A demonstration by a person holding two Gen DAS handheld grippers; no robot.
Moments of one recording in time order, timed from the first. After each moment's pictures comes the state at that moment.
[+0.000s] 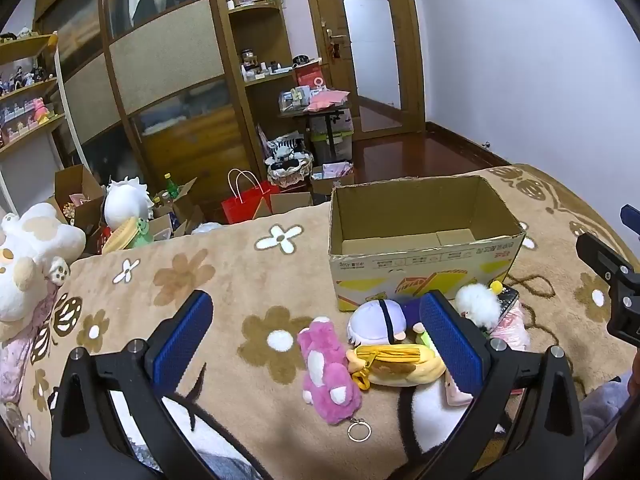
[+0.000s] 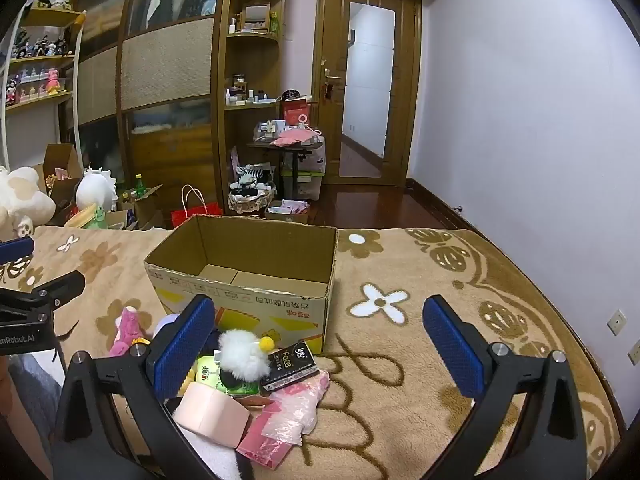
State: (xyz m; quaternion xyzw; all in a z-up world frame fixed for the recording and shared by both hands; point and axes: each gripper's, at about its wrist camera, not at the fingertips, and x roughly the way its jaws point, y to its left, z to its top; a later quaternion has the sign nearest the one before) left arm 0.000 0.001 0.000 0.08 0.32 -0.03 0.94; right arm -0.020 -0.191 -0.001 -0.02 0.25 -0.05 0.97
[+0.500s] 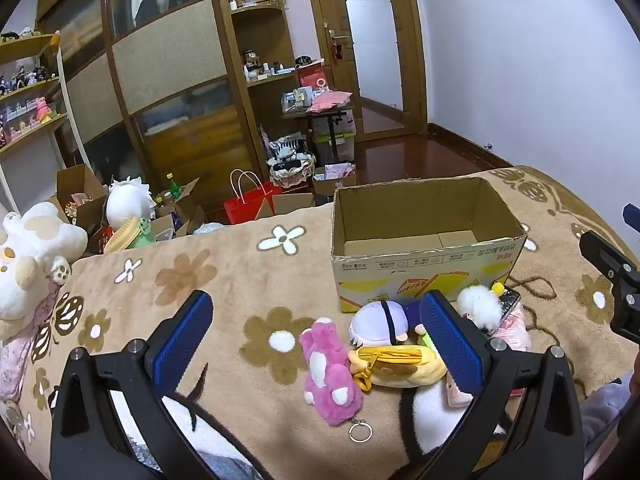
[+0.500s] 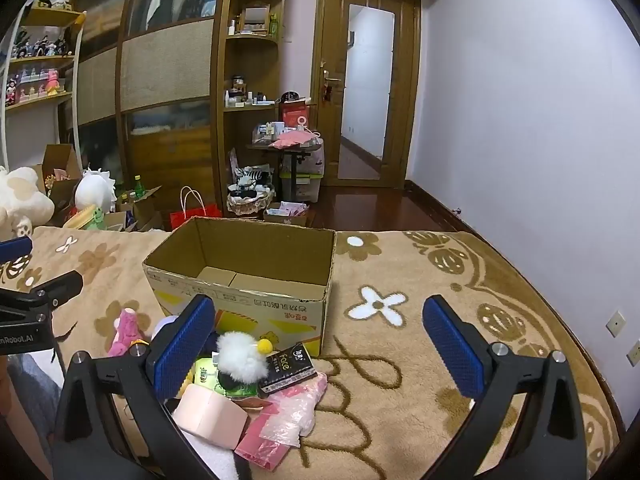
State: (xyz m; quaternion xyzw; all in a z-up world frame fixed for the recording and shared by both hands) left arm 0.000 0.001 0.002 0.09 0.31 -0.03 0.95; right arm -0.018 -0.194 0.001 -0.02 0.25 -0.05 0.97
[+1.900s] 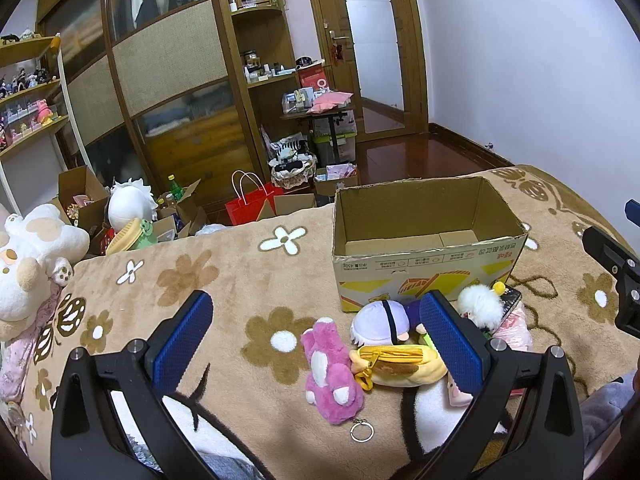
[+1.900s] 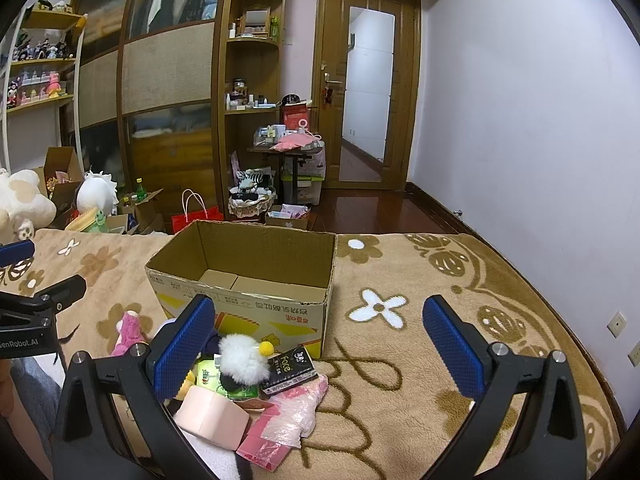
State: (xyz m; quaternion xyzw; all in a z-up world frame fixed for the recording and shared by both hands) left arm -0.001 0.001 0.003 0.09 0.31 -0.02 0.95; right arm -0.021 -0.191 0.008 -0.02 0.25 -0.05 0.97
